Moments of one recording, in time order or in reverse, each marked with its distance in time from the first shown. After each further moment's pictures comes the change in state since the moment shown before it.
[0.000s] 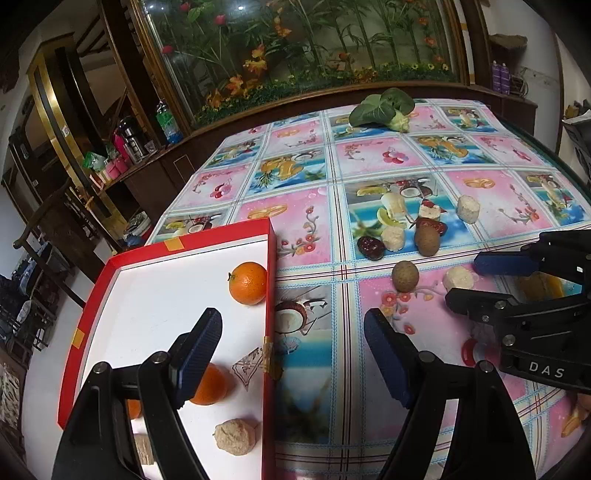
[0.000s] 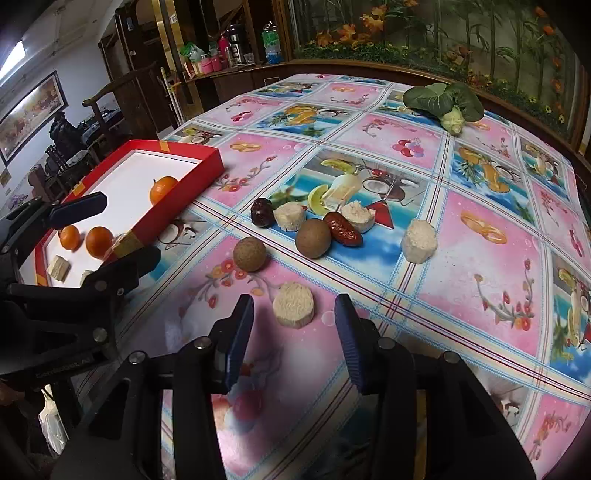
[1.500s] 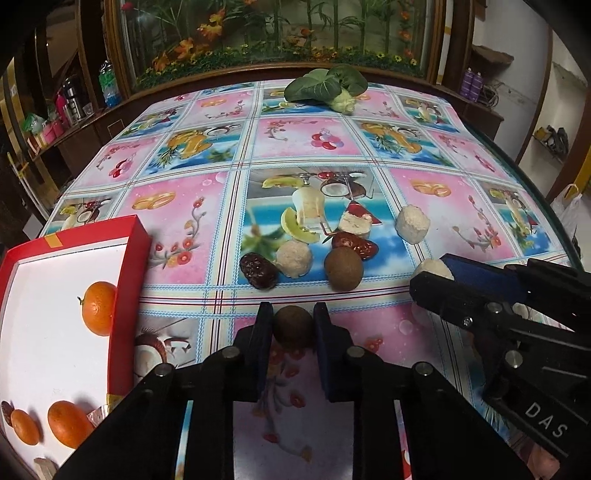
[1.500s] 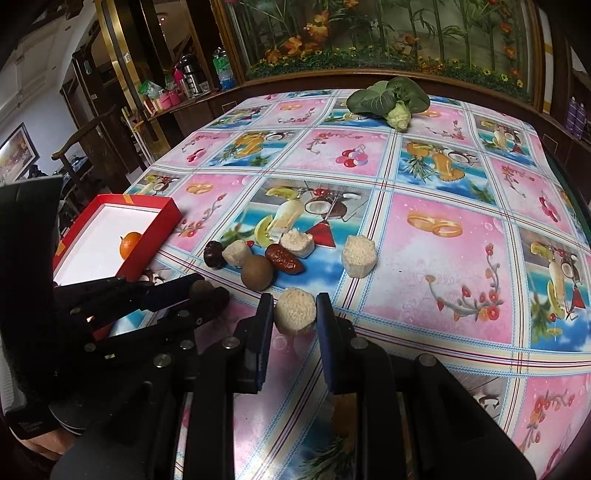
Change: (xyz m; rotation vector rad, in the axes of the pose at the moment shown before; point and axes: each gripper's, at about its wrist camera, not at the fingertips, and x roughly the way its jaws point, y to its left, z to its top) left arm 0.049 -0.047 0.027 -0.075 0.106 -0.291; right arm -0.019 -0.033 0.009 0.184 -0.073 -0.054
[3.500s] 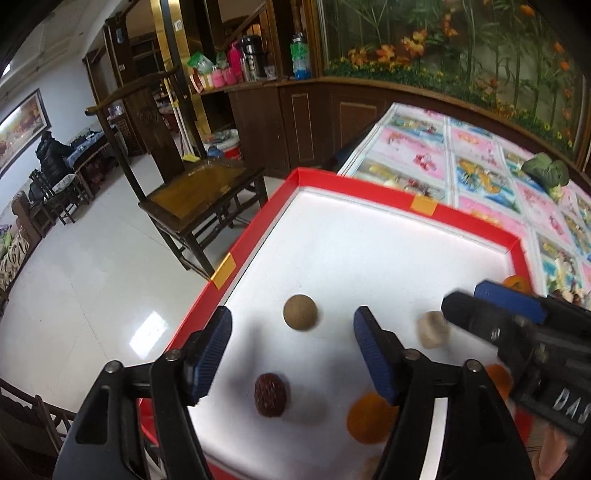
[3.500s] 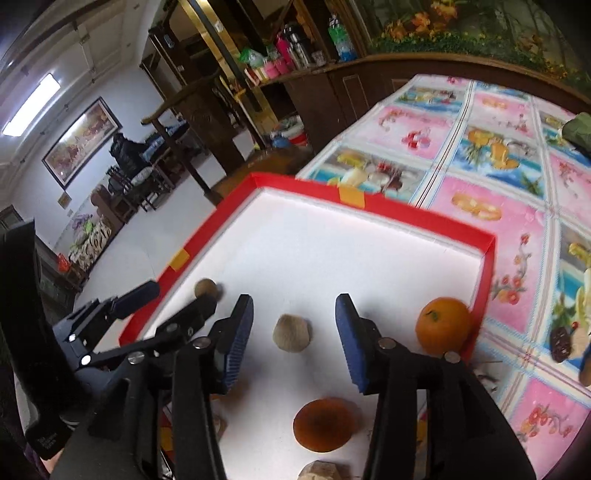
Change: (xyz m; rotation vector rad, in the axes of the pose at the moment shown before) left arm -0.089 0.230 -0.063 -0.391 -0.044 0.434; right arm 0.076 0.224 0.047 -0.112 0.076 0.374
